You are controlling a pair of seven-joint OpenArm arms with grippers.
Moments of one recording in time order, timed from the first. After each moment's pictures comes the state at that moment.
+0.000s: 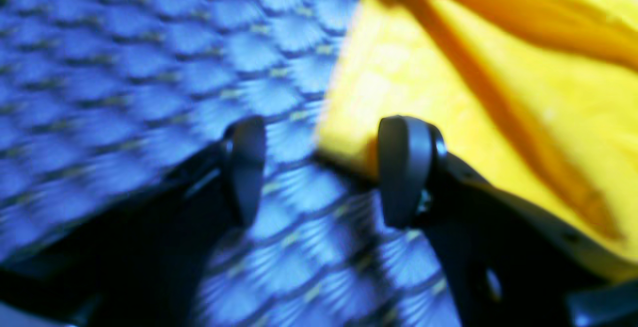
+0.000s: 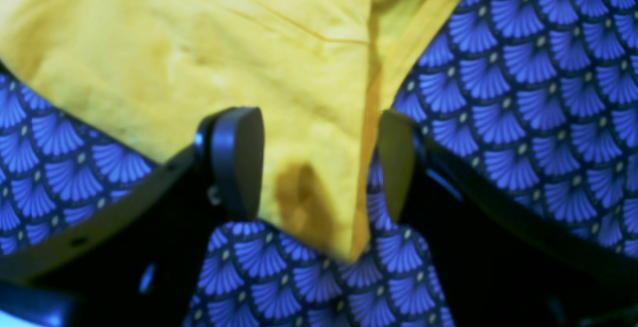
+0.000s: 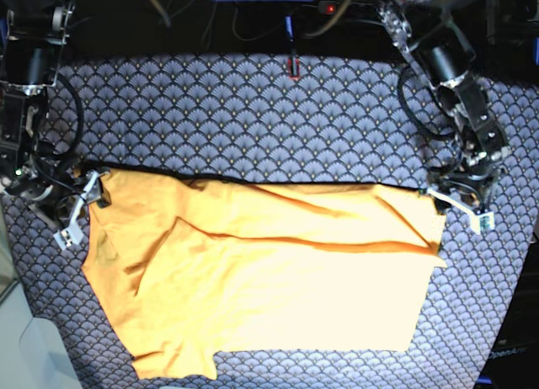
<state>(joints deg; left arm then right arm) -13.2 -3.8 -37.3 69.2 5.1 -24.6 30.2 9.3 24.6 12.3 75.5 16.4 39.7 -47.4</state>
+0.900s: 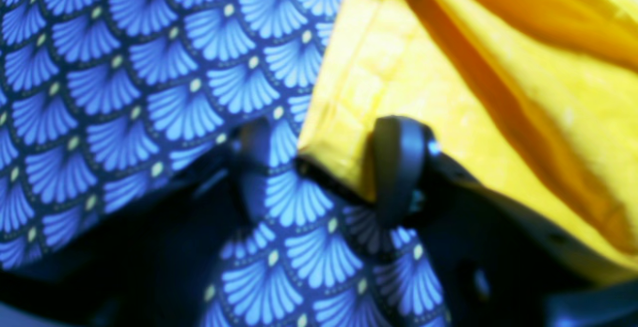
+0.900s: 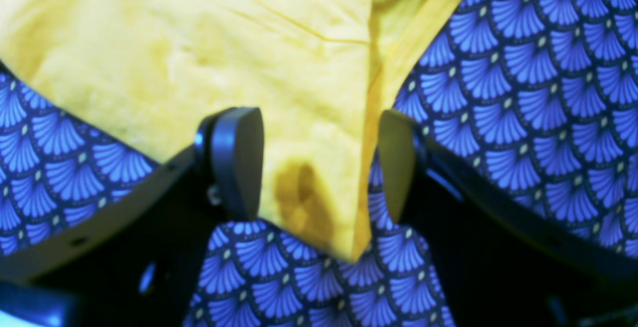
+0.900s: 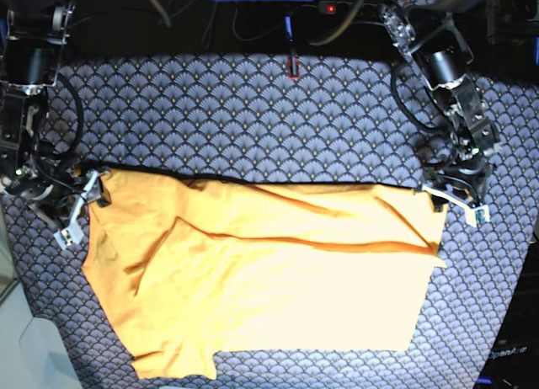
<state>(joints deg) -13.0 -4.6 -37.3 61.9 4.5 -24.2 22.7 9.2 24.6 12.3 75.5 16.3 39.7 -47.4</state>
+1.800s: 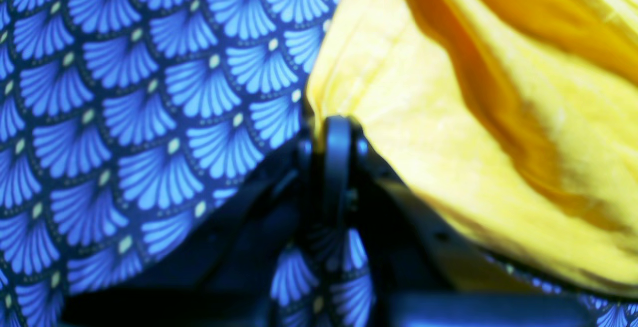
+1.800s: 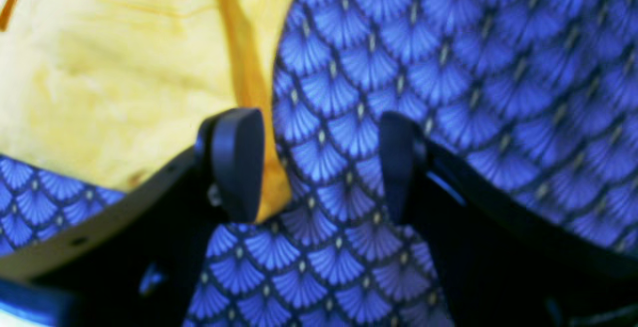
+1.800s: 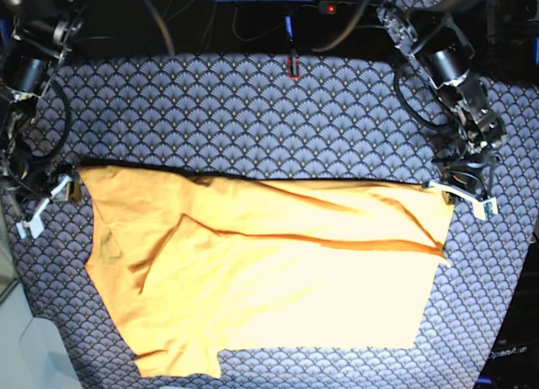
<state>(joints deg) -13.1 -4.4 -42.7 62.0 3.8 -25.5 23.6 12.2 21.7 29.9 68.0 16.4 39.7 -55.0</state>
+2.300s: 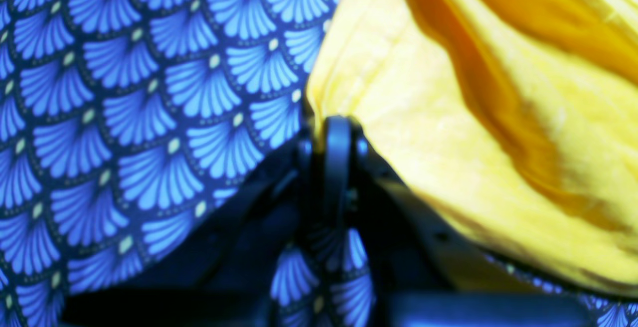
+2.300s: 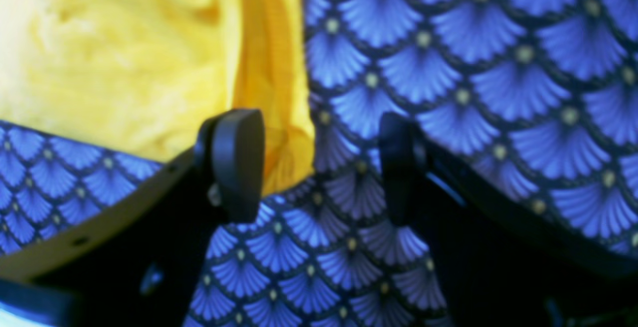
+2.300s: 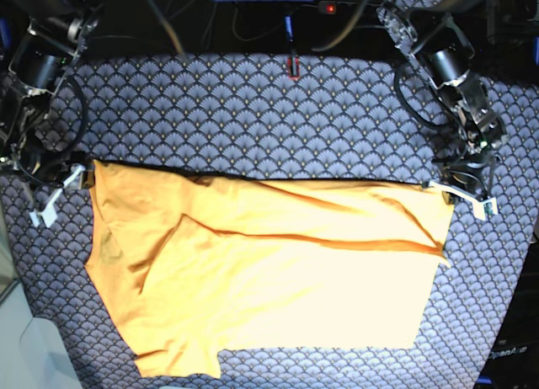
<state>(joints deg) -13.1 -4.4 -42.7 62.0 4.0 -25.5 23.6 11.7 17.7 32.0 70.1 16.3 39.7 -61.5</state>
